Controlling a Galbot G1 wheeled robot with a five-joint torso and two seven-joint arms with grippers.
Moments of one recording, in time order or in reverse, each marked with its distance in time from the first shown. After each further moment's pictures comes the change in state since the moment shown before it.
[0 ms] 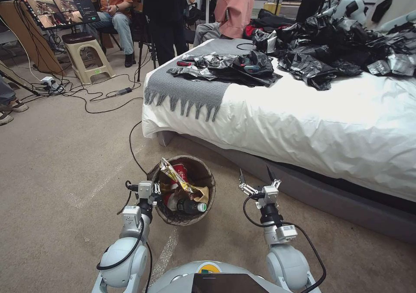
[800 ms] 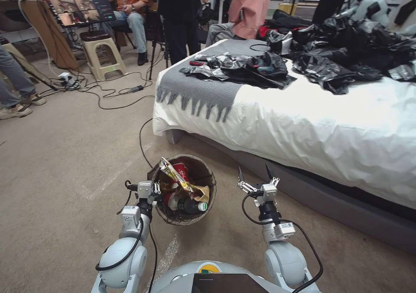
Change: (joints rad) left arm 0.006 0.000 -0.002 -0.014 -0.006 -0.003 0.005; right arm 0.026 -0.001 -0.002 -0.006 0.001 -0.004 -0.006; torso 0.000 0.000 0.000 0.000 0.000
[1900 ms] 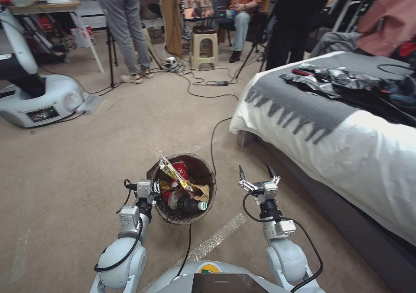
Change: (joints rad) left arm 0.002 0.001 -0.001 -0.014 -0.001 0.000 0.000; right arm 0.018 -0.006 0.006 -0.009 0.004 -0.007 0.001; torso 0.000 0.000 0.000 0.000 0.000
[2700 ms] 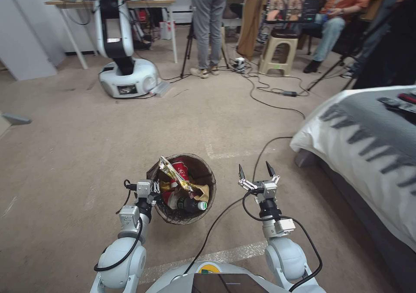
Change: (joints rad) left arm -0.001 -0.002 -0.002 0.004 -0.001 0.001 0.001; right arm 0.009 0.001 -0.002 -0.005 0.000 -0.001 0.000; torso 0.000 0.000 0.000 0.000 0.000
